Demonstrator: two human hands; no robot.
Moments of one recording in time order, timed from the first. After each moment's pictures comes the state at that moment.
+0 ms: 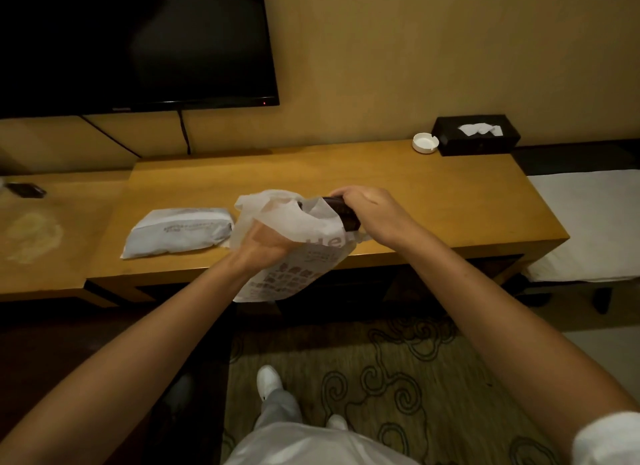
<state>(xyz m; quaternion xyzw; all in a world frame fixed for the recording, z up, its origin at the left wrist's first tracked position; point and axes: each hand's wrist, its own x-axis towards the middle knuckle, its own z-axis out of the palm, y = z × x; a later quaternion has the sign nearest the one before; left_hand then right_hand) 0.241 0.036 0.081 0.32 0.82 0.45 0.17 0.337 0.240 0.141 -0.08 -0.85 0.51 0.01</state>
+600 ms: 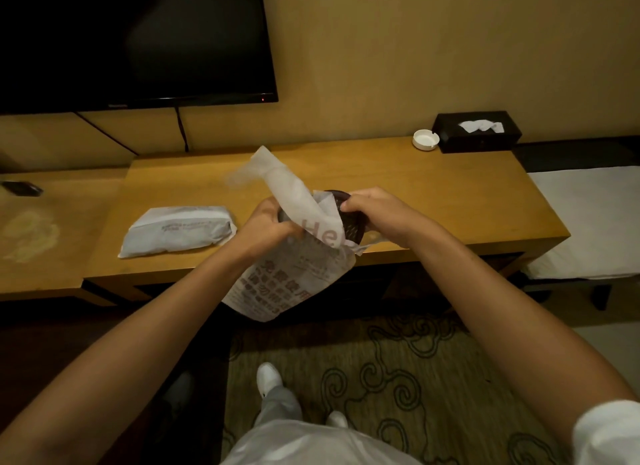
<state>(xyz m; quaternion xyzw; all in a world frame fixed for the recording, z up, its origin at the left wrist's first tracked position) 0.239 0.042 0.109 0.30 0.76 0.54 0.21 0.324 0.258 0.129 -0.10 -0.76 0.63 -0.11</state>
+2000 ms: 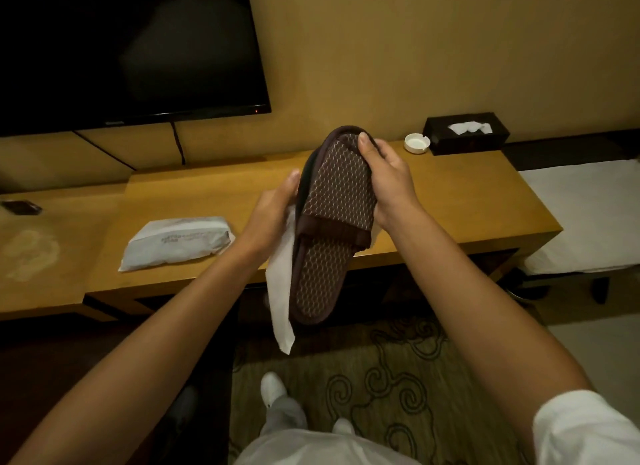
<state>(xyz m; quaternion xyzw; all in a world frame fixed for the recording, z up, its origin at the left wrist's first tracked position) 0.265 0.059 0.146 0.24 0.70 0.63 0.23 0.309 0.251 0.153 -0.20 -0.52 0.81 0.20</state>
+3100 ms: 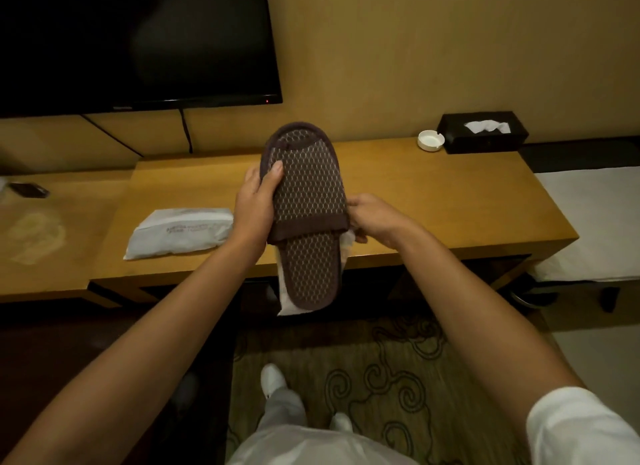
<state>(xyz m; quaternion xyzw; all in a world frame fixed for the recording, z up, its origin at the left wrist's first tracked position) 0.226 0.052 0.124 0.08 0.66 0.73 0.14 0.294 0.251 0.098 -0.15 -0.76 0.61 -0.14</state>
